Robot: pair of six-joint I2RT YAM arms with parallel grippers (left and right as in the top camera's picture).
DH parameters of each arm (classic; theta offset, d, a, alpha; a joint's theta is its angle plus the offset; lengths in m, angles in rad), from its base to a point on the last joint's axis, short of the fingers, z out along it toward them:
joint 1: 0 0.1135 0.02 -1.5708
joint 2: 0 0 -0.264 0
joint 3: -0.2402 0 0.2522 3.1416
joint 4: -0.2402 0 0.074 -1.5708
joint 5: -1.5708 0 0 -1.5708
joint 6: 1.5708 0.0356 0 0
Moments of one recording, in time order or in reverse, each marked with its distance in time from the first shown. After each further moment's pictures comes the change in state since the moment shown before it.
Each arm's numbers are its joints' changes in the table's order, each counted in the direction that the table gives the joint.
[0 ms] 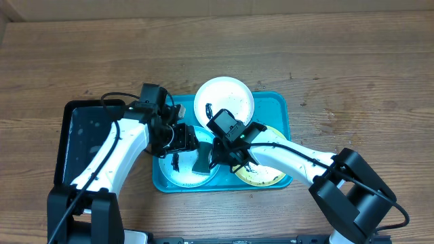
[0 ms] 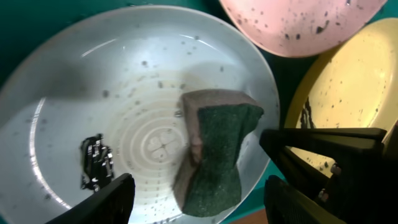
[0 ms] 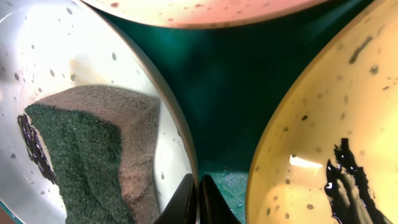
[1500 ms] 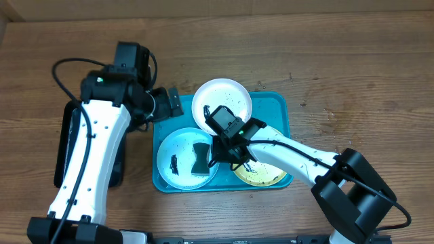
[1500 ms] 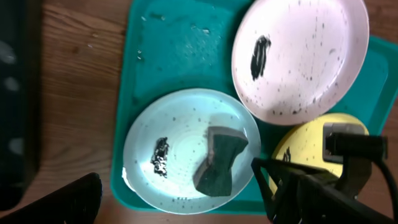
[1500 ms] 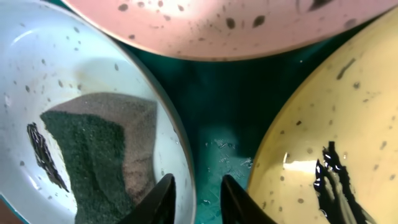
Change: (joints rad) left arm 0.040 -0.029 -0.460 -0.377 0.254 -0.187; right arm -0.004 0.000 -0.052 -0.066 -0.018 -0.048
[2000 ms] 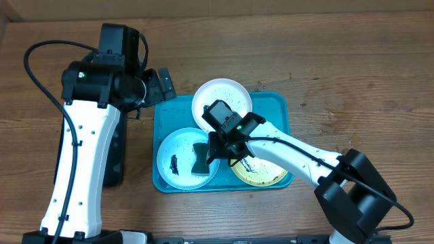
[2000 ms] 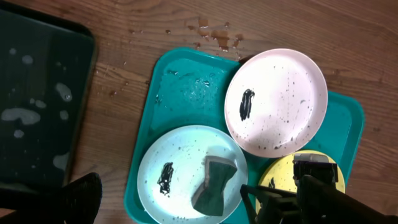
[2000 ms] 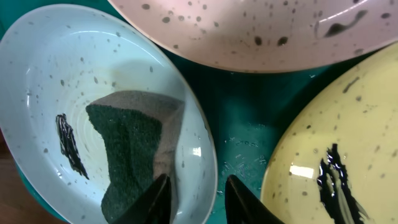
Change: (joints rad) left arm 0.000 0.000 -0.256 -0.096 0.113 -0.058; right arm 0.000 0.000 -0.074 -0.067 0.006 -0.059
